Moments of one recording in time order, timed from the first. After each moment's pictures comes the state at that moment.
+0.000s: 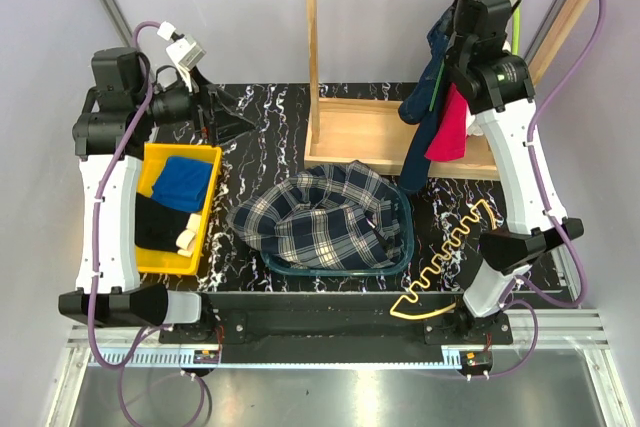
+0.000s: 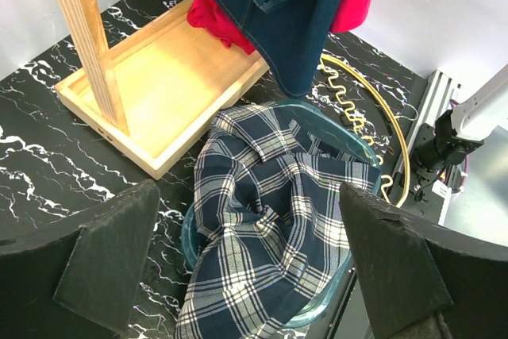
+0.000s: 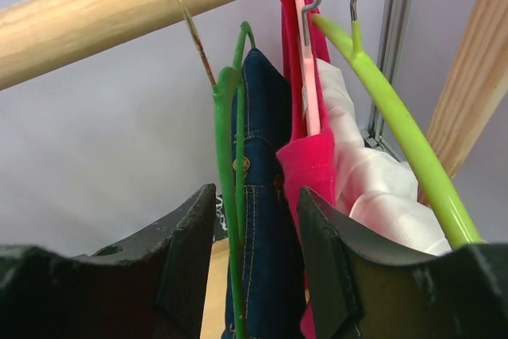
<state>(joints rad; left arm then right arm) 0.03 1.35 1.80 -0.92 1.07 0.18 0.36 1.74 2.30 -0.62 0.74 0.25</state>
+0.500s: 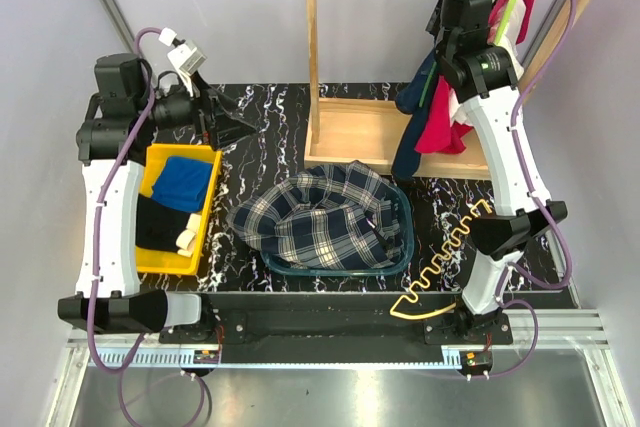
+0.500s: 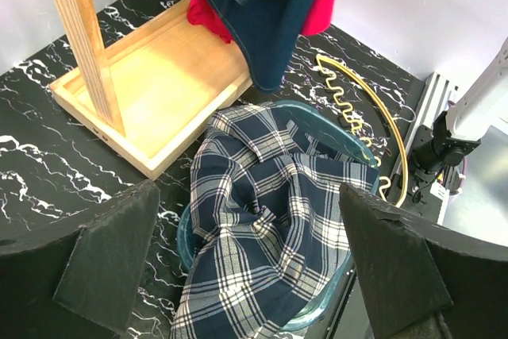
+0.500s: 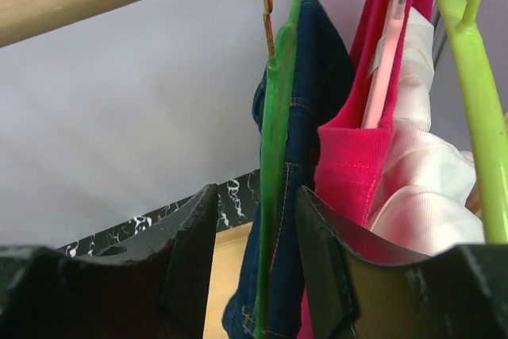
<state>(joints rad) 0.03 1.31 1.73 -0.87 1.07 0.16 0.34 1.85 2.37 -0.64 0.64 0.27</state>
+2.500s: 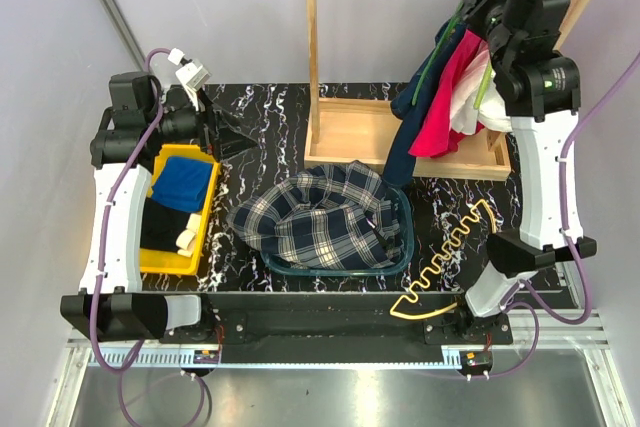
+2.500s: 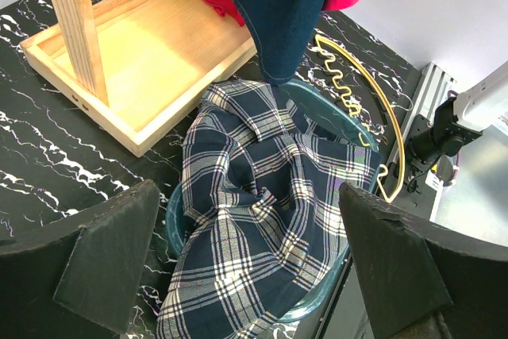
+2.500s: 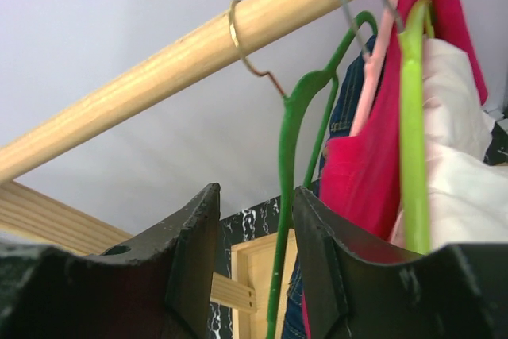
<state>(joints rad) 0.05 1.27 1.52 -0.79 1.09 0.17 0.25 1.71 2.45 -0.77 0.36 0.52</state>
